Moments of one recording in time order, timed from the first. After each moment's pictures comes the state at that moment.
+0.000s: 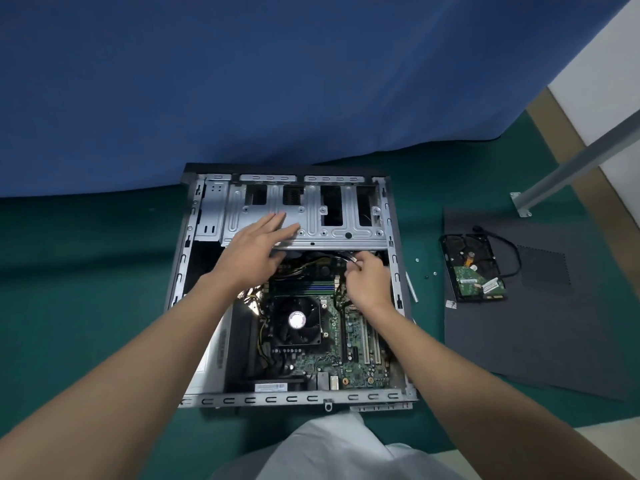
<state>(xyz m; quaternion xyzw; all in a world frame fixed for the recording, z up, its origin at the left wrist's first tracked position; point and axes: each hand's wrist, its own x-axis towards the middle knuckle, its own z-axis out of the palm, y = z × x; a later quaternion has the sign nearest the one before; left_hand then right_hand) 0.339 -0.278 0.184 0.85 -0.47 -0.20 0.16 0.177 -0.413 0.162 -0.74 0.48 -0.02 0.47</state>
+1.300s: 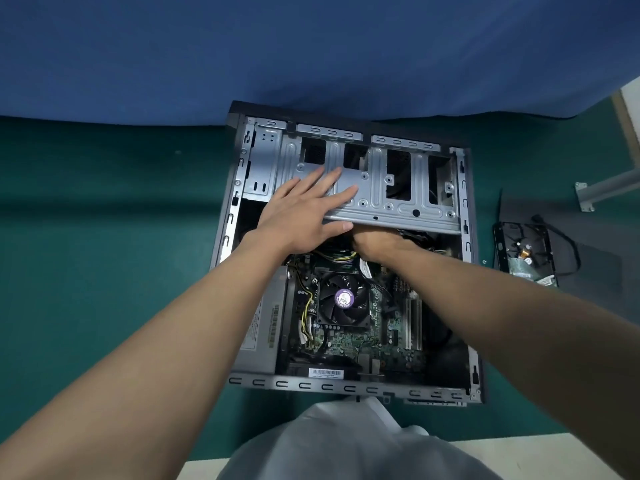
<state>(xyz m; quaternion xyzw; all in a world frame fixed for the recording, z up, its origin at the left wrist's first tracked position) 0.362 -0.271 0.171 0.84 -0.50 -0.21 0.09 0.259 -0.410 0.134 -0.90 0.25 0.30 0.20</state>
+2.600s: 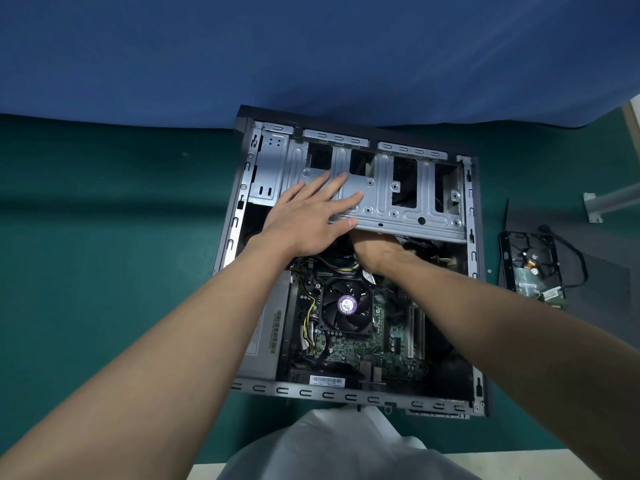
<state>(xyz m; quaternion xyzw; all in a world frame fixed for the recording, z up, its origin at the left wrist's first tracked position) 0.362 -0.274 0.171 0.84 -0.48 -0.23 0.12 0.262 -0.405 0.121 -0.93 0.21 0.26 0.17</state>
